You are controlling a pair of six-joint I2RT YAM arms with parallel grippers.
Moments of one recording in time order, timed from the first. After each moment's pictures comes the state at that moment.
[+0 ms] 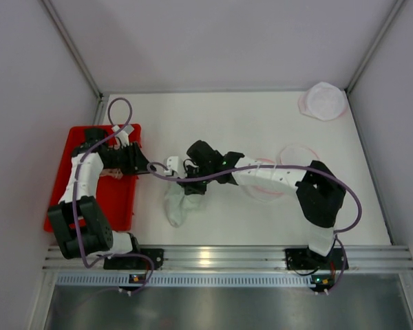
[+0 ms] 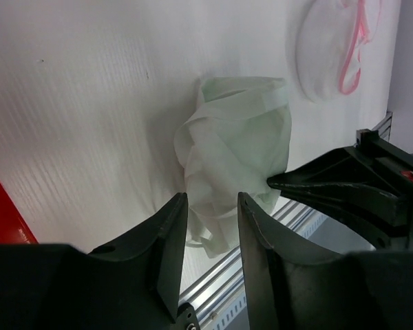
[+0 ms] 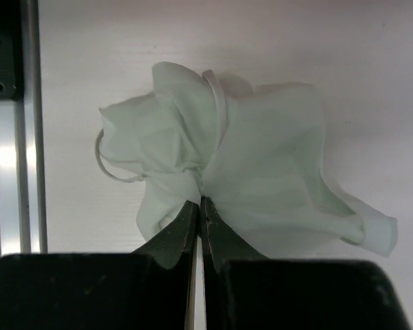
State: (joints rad) left arm 0.26 1.36 1.02 -0.85 0.87 0.08; right arm 1.03 1.84 1.36 -0.37 -0.39 -0.39
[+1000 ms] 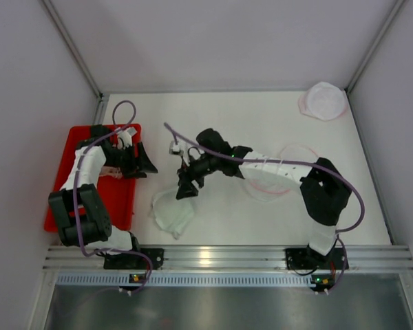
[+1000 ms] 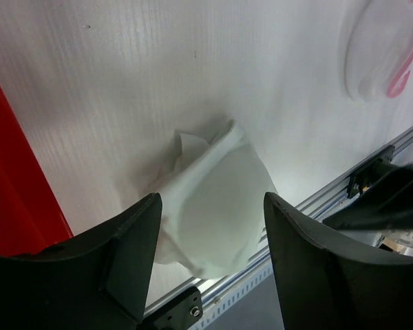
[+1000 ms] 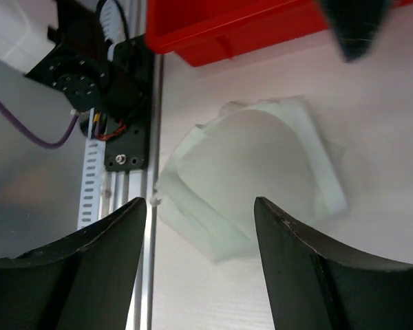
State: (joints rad) left arm 0.23 1.47 1.05 -0.89 0.73 0.06; right arm 1.00 1.83 1.36 -0.19 -0.74 -0.05
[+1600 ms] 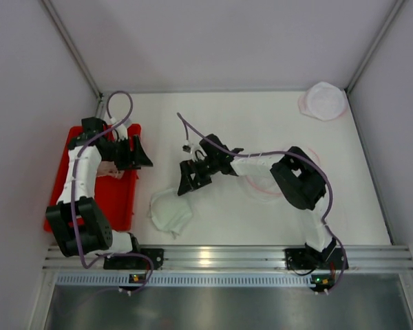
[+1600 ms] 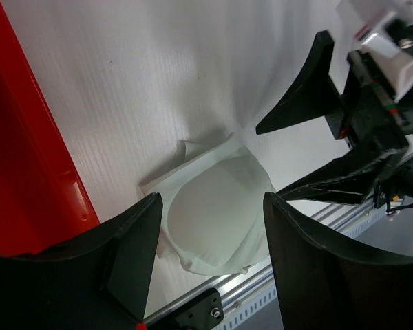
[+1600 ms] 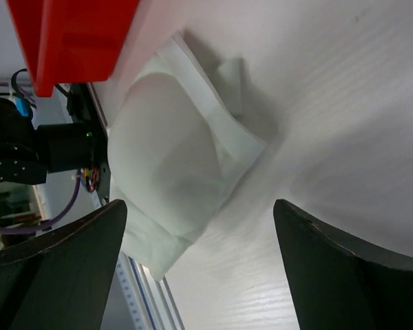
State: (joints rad) left arm 0.23 1.40 1.14 -0.94 0.68 0.11; right arm 0.84 2.07 1.37 -0.05 -0.71 0.44
